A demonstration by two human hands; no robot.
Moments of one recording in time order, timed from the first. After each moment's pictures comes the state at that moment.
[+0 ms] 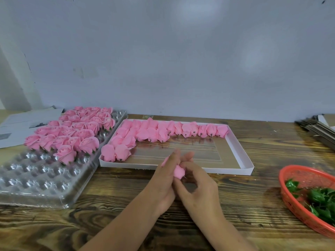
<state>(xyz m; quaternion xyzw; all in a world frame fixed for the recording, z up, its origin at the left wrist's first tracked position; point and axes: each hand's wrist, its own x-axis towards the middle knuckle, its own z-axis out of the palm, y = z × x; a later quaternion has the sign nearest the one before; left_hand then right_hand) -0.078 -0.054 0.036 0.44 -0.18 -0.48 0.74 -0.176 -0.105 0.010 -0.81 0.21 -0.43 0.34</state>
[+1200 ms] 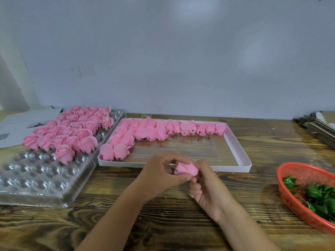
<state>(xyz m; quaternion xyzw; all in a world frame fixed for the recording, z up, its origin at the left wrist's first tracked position) -0.048 -0.039 0.038 0.58 -0.54 -0.23 0.57 -0.182 -0.136 0.027 -0.41 0.26 -0.20 0.85</state>
